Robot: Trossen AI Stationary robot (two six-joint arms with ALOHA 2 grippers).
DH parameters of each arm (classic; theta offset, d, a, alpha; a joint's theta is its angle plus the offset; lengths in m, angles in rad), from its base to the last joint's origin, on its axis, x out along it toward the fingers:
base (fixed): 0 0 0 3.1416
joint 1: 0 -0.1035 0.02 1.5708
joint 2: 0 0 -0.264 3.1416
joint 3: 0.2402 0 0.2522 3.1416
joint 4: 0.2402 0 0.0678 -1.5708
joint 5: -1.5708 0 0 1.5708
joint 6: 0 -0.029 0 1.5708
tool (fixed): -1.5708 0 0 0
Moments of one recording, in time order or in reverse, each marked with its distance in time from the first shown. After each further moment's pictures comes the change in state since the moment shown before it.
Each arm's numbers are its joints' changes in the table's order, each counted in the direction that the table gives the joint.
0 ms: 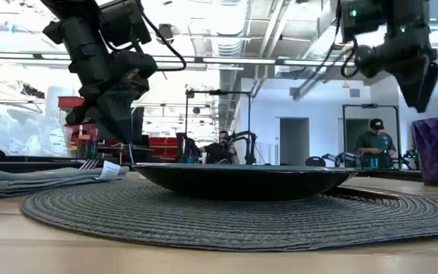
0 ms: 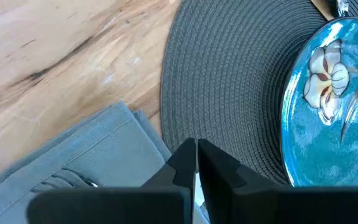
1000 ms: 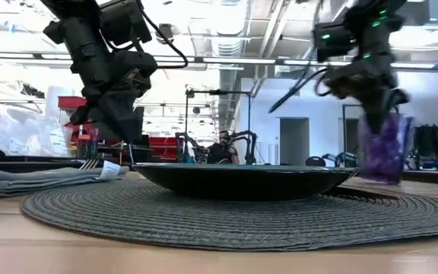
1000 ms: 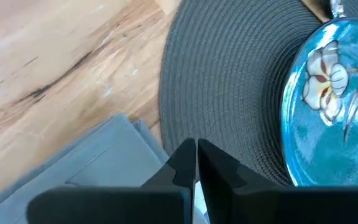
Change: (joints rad) left arm -0.002 0.000 0.000 -0.019 -0.025 -0.041; right arm -0.008 0.263 0.044 -0.363 -0.074 -0.006
